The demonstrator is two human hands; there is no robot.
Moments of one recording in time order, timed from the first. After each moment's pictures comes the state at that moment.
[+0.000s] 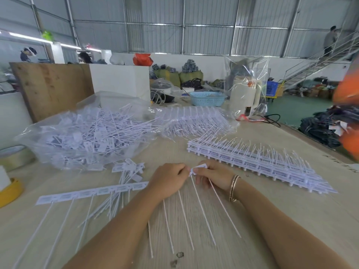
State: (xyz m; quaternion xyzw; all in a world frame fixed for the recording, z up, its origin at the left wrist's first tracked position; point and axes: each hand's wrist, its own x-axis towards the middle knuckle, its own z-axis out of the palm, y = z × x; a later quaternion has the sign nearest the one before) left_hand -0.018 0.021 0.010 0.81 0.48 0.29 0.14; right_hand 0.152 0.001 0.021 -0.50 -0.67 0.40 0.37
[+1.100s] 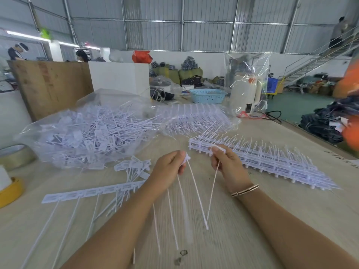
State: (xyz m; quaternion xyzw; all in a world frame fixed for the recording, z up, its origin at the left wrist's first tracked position) left_hand -0.026 0.010 0.024 0.71 0.38 0.47 0.36; right_hand 0.162 0.011 0.008 -0.41 -0.55 0.36 0.64
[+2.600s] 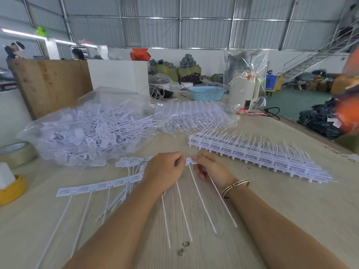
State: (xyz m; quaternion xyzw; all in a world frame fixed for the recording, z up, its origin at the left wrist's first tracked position) left_hand -0.036 0.009 0.020 0.79 0.50 0.35 0.04; right_hand 0.126 -0.007 0.014 -0.43 -0.59 0.44 0.51
